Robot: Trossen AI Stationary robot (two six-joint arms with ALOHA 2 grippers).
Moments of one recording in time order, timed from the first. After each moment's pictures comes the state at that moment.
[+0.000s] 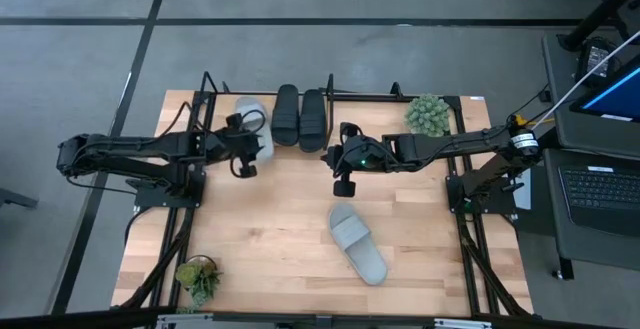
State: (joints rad) left arm 0.16 0.87 0.60 -0.43 -0.43 0.19; right arm 0.06 1.60 1.35 -0.40 0.31 -0.16
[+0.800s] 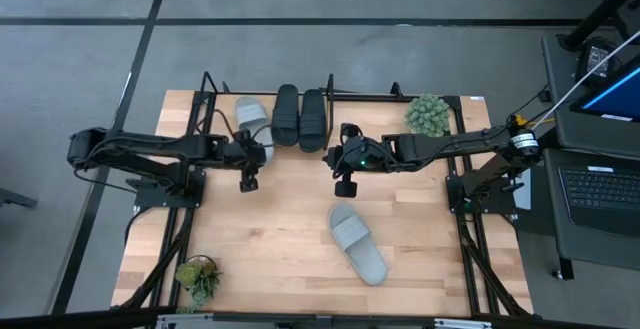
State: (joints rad) left arm 0.15 1.06 0.60 -0.55 -0.25 0.03; right arm 0.06 1.60 1.35 -0.44 0.31 -0.16
